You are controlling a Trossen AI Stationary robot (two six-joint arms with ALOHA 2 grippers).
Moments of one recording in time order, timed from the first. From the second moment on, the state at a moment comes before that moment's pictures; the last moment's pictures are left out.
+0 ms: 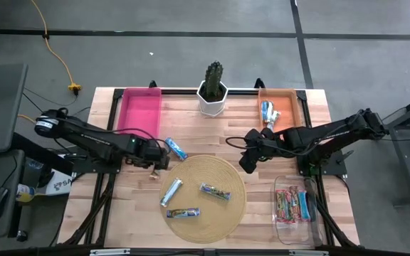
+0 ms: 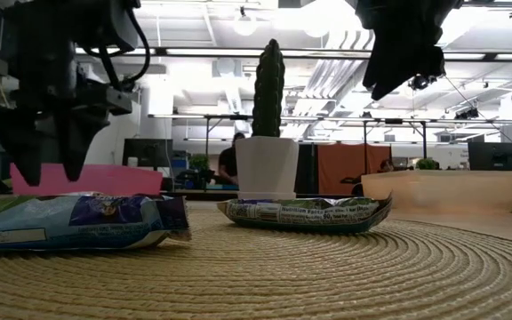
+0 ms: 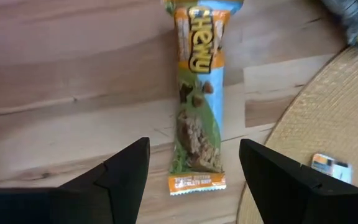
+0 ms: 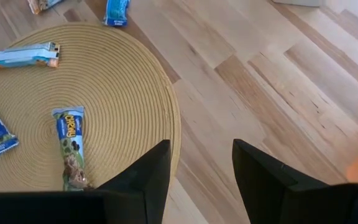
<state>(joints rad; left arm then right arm) -0.16 1.27 0.69 -0.80 -0.03 -1.57 0.19 1.29 1.03 -0.77 0.33 0.80</state>
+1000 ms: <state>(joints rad) -0.16 1.47 0.69 -0.70 0.02 -1.52 0.19 1.29 1.03 -0.79 0.33 0.78</state>
